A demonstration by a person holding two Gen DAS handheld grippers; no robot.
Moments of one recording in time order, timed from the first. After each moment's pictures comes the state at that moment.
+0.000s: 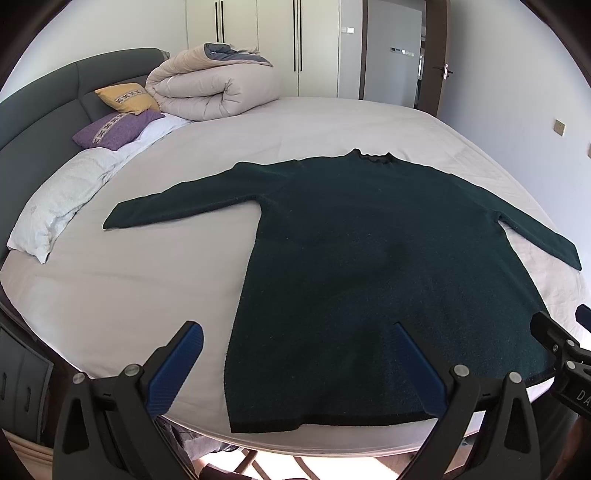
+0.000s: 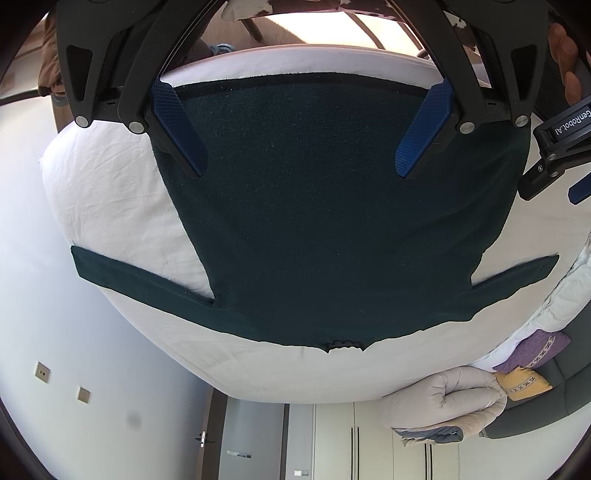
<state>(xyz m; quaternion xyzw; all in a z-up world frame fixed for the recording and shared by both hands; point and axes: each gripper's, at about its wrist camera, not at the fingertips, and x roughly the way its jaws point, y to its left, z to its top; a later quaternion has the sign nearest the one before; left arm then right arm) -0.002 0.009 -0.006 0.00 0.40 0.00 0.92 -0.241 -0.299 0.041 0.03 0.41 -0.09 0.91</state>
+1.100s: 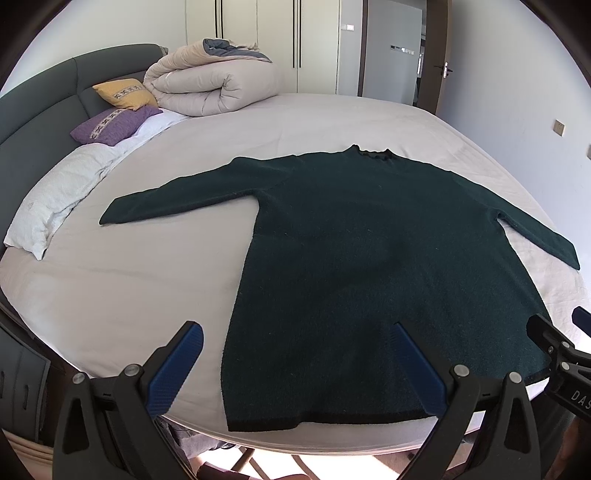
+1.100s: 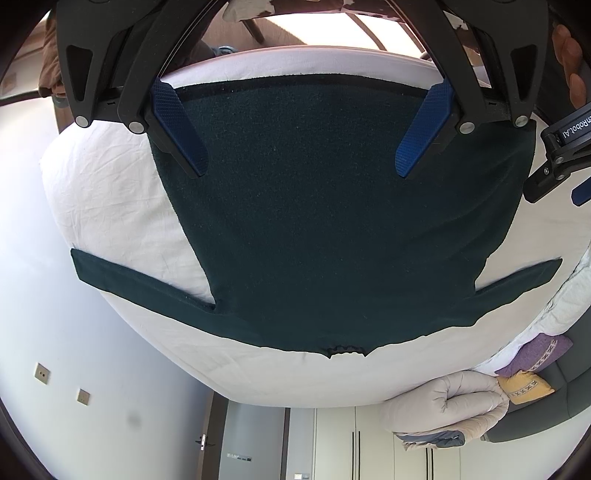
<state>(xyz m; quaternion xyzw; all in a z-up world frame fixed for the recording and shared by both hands) -0.001 0.014 -0.009 0.00 0.41 -0.01 0.91 -0.239 -0.298 0.036 0.03 0.42 -0.09 0.90</state>
